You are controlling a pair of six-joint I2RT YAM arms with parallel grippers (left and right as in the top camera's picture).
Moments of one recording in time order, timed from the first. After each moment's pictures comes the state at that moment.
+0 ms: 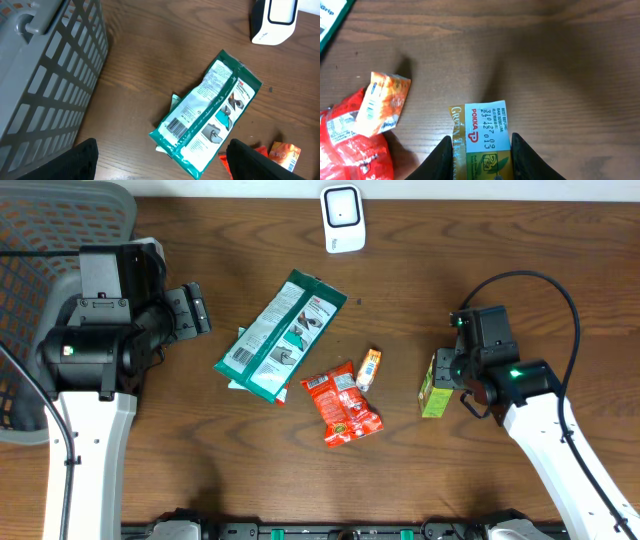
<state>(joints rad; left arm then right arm) -0.02 1.29 1.49 -1.08 -0.01 -0.23 0.24 1.29 0.95 -0.76 0.06 0.30</state>
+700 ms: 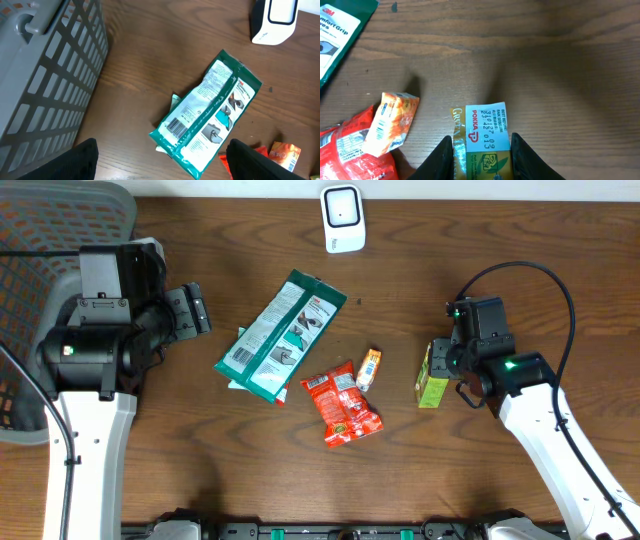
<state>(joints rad) -0.02 1.29 1.49 -1.08 -0.01 -0.23 0.24 1.33 0.97 -0.67 0.05 0.29</state>
